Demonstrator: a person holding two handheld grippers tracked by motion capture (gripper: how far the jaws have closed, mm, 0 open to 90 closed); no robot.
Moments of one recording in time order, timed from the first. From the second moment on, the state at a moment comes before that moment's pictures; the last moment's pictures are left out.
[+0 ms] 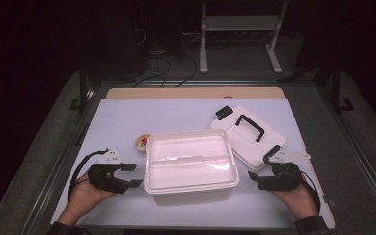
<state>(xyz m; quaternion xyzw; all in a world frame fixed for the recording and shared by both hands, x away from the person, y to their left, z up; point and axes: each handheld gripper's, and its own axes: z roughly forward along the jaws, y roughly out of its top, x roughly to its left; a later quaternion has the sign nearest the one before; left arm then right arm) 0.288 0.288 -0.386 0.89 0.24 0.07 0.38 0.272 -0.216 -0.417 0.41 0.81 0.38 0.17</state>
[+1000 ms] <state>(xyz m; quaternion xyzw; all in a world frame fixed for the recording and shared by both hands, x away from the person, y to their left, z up) 0.302 0.259 -0.311 0.91 0.20 0.08 0.35 0.251 -0.234 -0.458 0.46 0.80 0.34 0.18</state>
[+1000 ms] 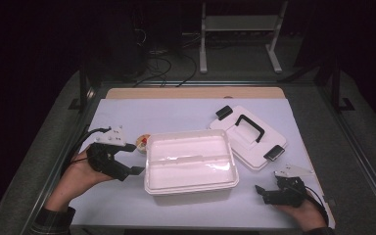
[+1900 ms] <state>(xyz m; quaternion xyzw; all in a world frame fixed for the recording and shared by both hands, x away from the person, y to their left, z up) 0.337 0.175 -0.291 0.94 0.12 0.05 0.31 0.251 -0.234 -0.458 0.46 0.80 0.34 0.18</state>
